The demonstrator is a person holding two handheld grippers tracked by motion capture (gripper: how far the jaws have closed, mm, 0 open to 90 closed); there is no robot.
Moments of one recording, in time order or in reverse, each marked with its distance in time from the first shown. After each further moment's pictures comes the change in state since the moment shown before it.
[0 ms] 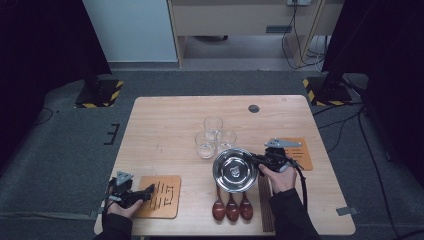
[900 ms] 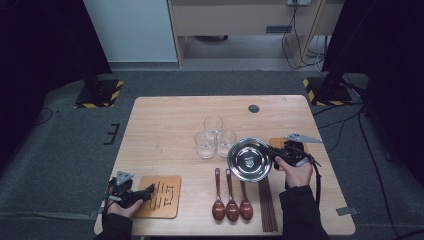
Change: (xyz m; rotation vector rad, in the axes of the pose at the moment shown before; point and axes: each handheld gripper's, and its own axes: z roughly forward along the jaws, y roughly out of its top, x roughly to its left) left arm 0.000 0.000 0.000 0.000 -0.001 0.000; right arm -0.033 0.009 -0.030 -0.088 -0.079 0.063
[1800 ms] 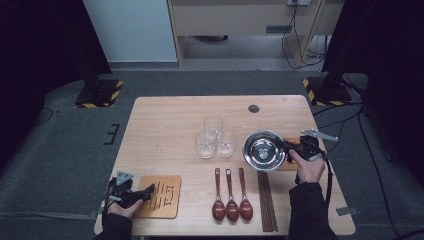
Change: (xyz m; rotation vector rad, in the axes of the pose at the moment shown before) left arm 0.000 0.000 0.000 0.000 0.000 0.000; right arm -0.044 0.003 -0.012 -0.054 -0.113 0.095
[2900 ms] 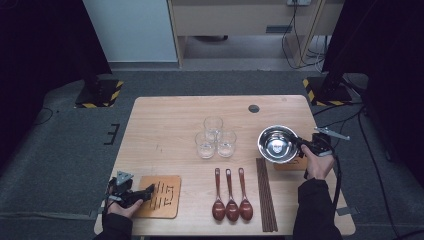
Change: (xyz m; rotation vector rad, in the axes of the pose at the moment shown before) left arm 0.000 0.000 0.000 0.000 -0.001 0.000; right arm -0.053 0.000 0.002 -0.032 -0.139 0.090
